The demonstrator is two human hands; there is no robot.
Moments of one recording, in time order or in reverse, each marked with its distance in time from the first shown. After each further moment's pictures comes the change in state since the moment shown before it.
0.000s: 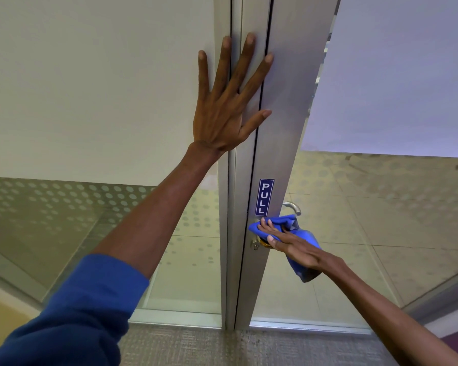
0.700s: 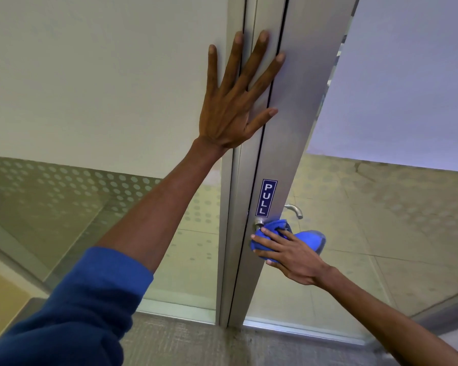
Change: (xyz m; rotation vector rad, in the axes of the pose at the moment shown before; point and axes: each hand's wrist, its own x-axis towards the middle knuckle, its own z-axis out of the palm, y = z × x) left_hand 0.003 0.004 -0.015 0.001 -0.072 -0.005; right_hand 0.006 0.041 0.009 -0.926 0.061 -0.423
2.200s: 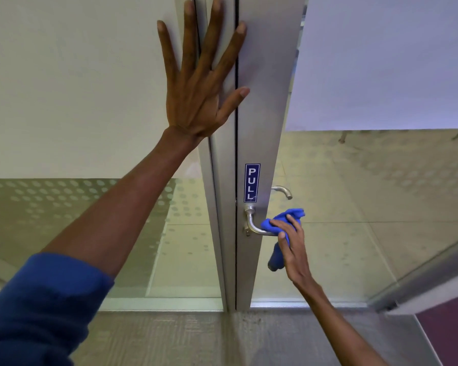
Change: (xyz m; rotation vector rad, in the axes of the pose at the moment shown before) left_hand -0.005 -0.002 0.021 0.038 0.079 -0.021; right_hand -0.010 -0.058 0.043 0.988 0.831 0.707
